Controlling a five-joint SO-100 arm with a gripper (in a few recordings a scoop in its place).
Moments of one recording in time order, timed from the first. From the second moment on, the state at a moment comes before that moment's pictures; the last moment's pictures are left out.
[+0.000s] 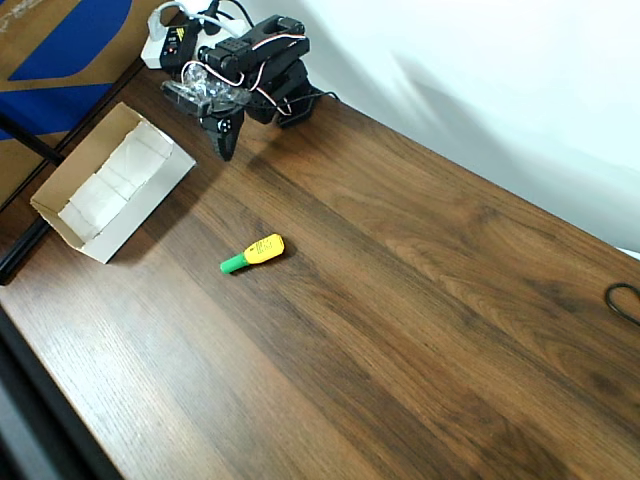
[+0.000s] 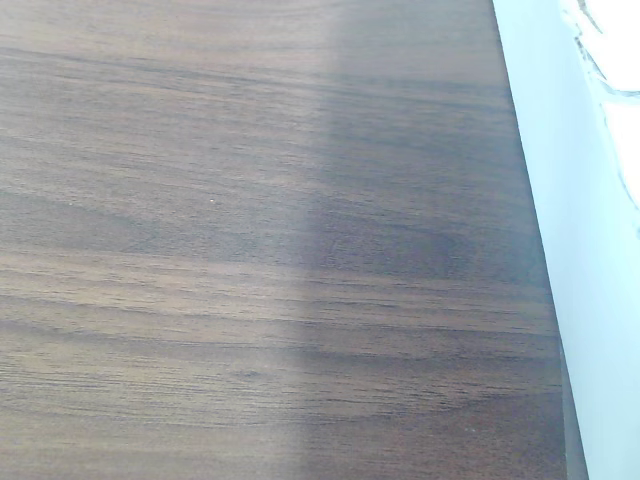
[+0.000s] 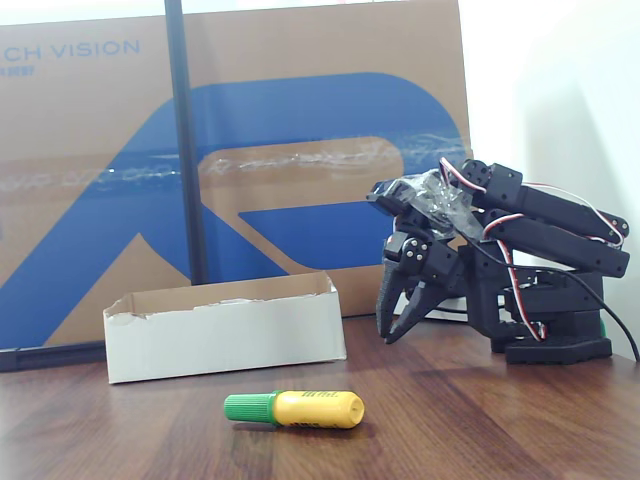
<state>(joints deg) 4.9 203.4 179.2 77.0 -14.3</state>
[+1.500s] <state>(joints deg) -0.1 193.3 162.0 81.1 -13.7</state>
